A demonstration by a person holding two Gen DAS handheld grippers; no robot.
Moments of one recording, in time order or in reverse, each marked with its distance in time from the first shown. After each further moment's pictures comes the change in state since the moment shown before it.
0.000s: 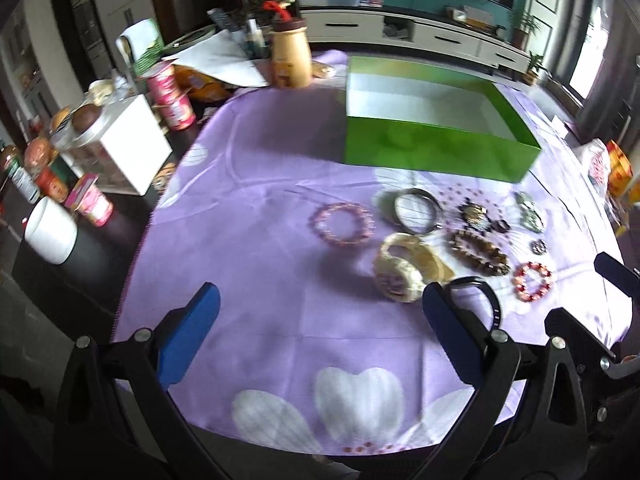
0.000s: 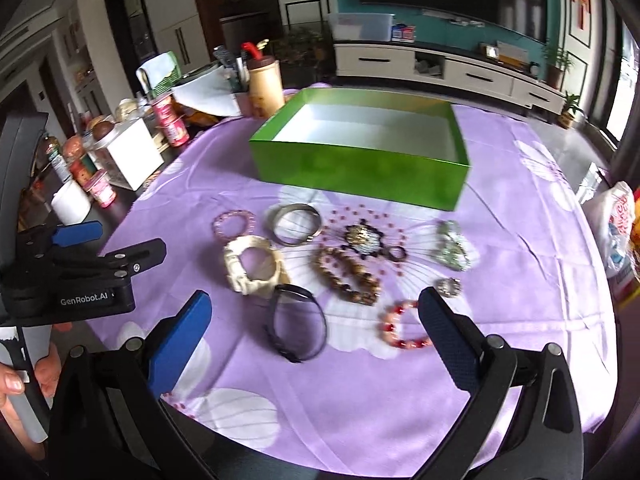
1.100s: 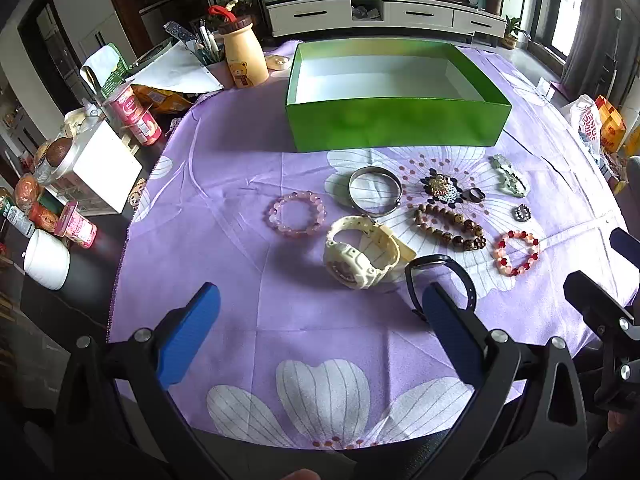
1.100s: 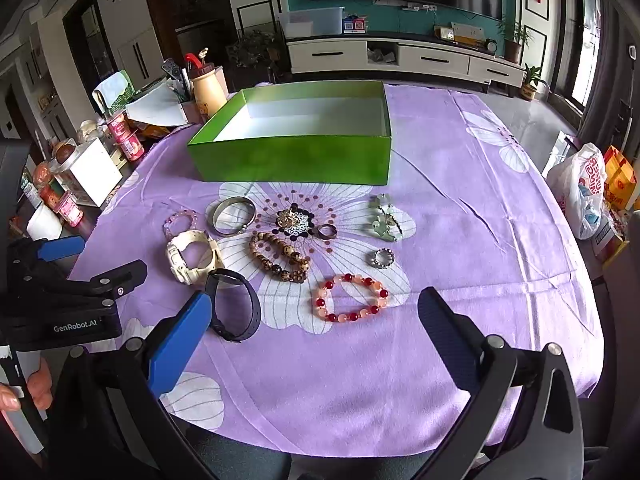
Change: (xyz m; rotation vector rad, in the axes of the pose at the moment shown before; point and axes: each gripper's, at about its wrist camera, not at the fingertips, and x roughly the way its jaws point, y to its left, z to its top) left arm 0.004 -0.045 -0.003 0.127 0.042 0.011; right arm -0.013 -0.044 -0.016 0.115 0.014 -0.088
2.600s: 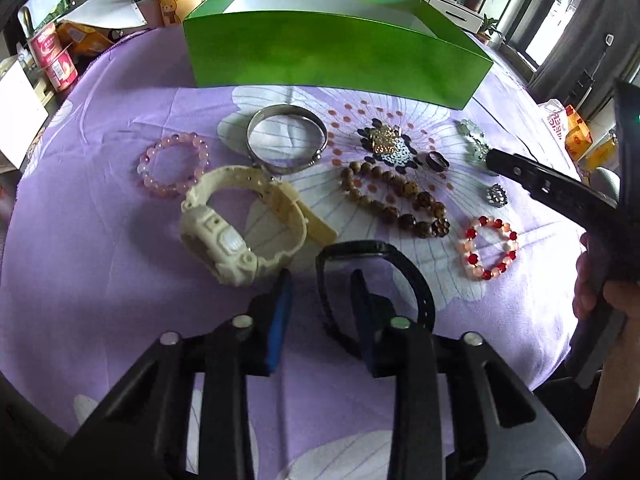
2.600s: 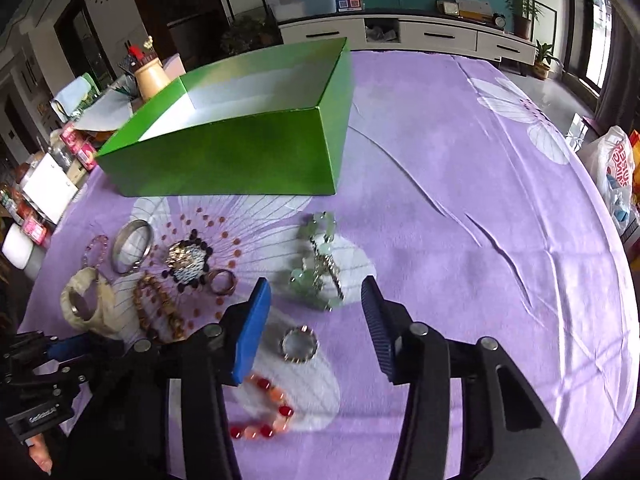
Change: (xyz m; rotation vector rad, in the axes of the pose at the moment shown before) left arm 0.086 -0.044 -0.010 -0.071 0.098 -0.239; right arm 0.125 -0.083 0.040 0.017 0.059 0.051
